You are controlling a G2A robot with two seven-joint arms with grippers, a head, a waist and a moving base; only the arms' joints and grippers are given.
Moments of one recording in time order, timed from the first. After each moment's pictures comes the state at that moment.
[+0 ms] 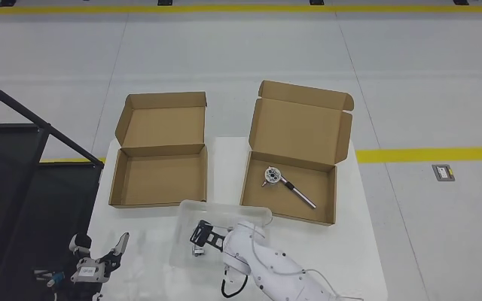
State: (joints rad) left arm 1.85 -1.23 -1.81 -1.86 1.14 -0.14 0.35; right arm -0.71 -1.65 0.64 -1.17 -1.39 -0.21 1.22
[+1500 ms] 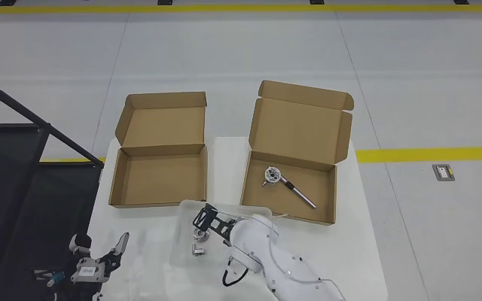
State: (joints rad) left arm 1.85 -1.23 -1.81 -1.86 1.14 -0.14 0.35; right arm -0.86 -1.60 0.85 -1.51 -1.50 -0.29 1.20
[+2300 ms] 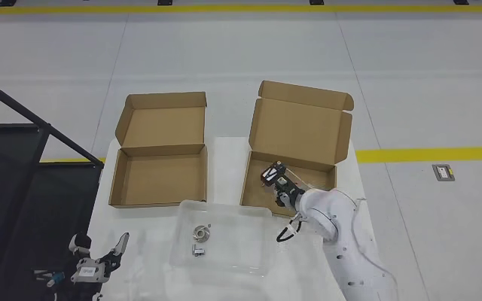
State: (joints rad) left arm 1.85 -1.23 -1.81 -1.86 1.14 -0.14 0.35; right arm -0.85 -1.51 1.30 -1.44 -1.47 -0.44 0.99
